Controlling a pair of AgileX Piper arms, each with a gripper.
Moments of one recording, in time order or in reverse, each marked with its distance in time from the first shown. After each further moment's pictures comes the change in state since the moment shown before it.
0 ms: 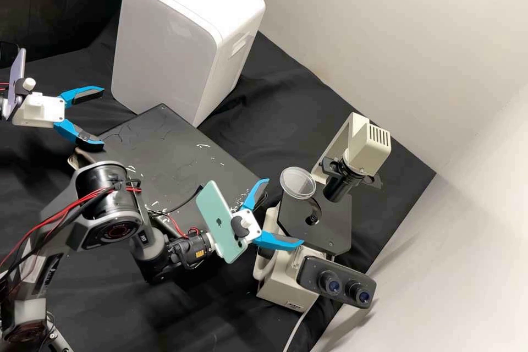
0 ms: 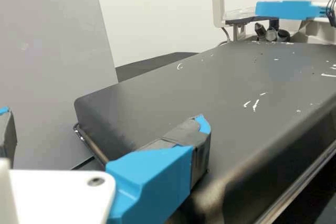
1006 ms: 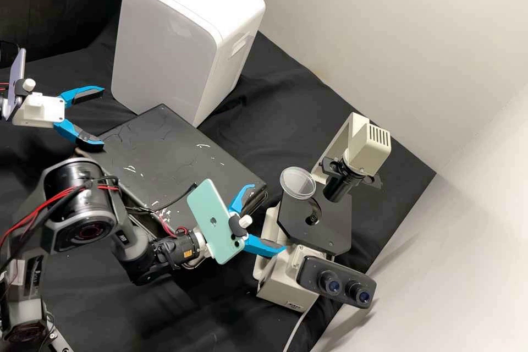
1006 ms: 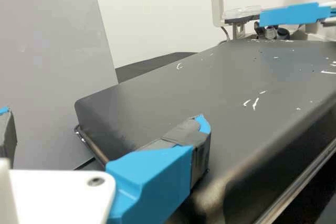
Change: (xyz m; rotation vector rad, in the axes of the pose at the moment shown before) left arm 0.000 0.000 0.000 0.013 0.000 0.000; right arm -0.026 0.005 -0.012 0.007 -0.037 -0.033
